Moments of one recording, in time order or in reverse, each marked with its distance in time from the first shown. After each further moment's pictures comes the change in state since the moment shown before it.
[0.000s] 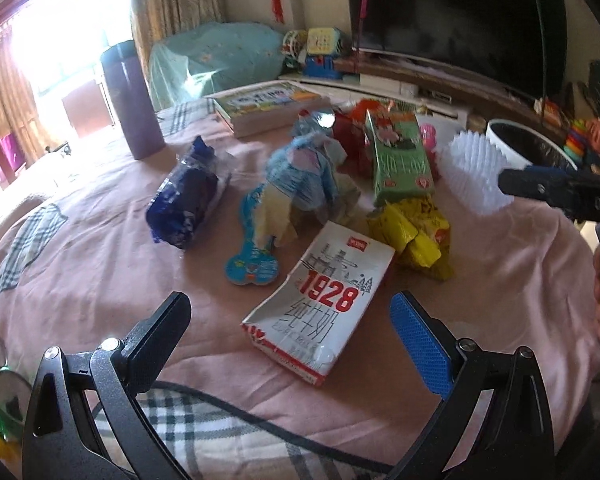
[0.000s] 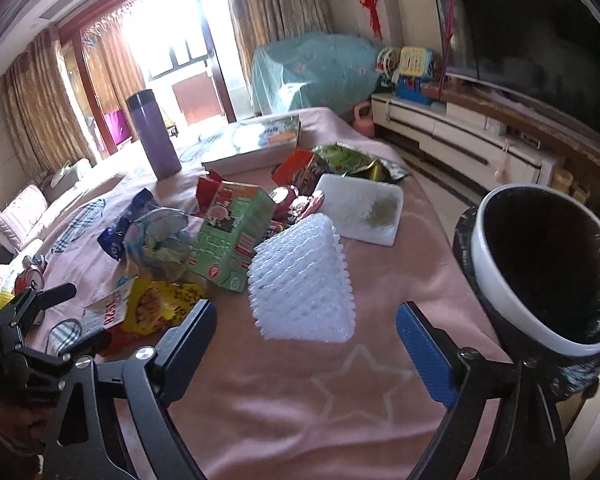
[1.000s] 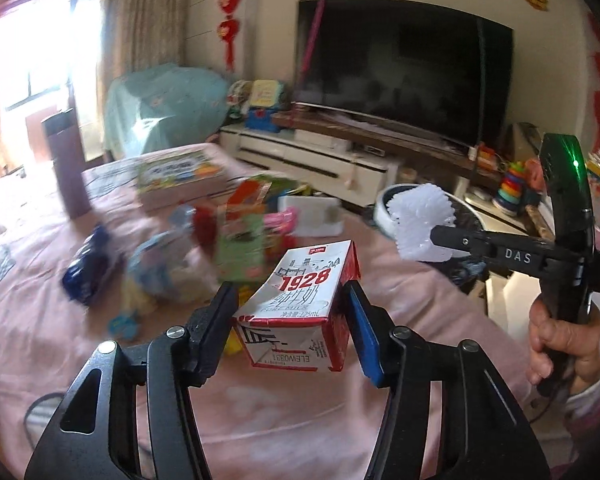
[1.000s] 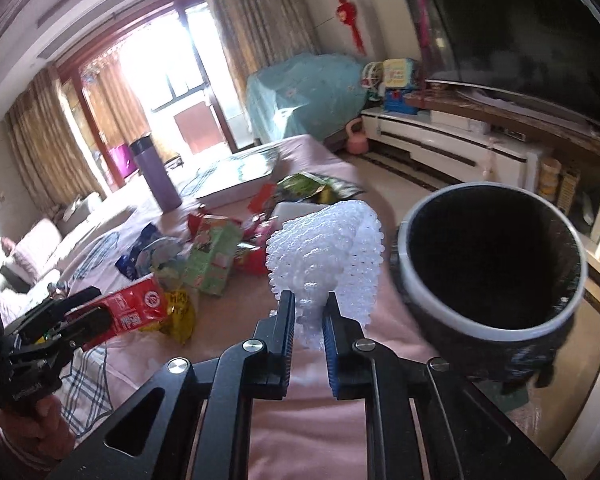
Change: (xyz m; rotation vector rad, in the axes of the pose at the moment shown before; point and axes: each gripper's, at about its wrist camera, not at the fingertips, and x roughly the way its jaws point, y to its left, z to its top) left arm -0.062 -0.095 0.042 -0.007 -0.190 -0.218; right arm -0.067 -0.066 -0.004 0.093 -0.091 0.043
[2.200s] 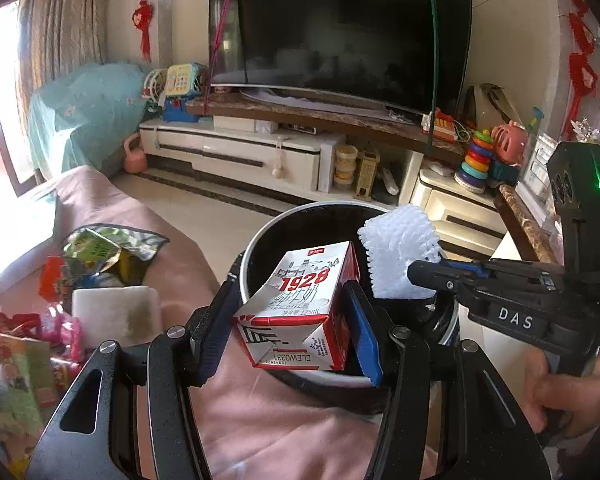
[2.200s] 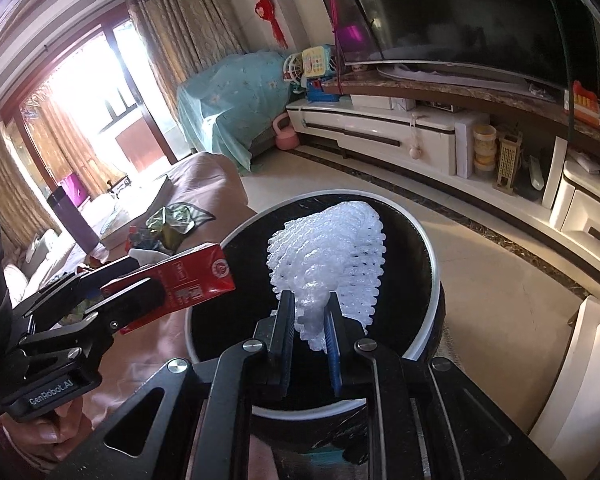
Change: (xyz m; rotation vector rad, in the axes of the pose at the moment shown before) left arm 0.161 -0.145 0.085 0.115 0.102 -0.164; right arm 0.003 -0.159 0.032 0.138 0.038 -0.133
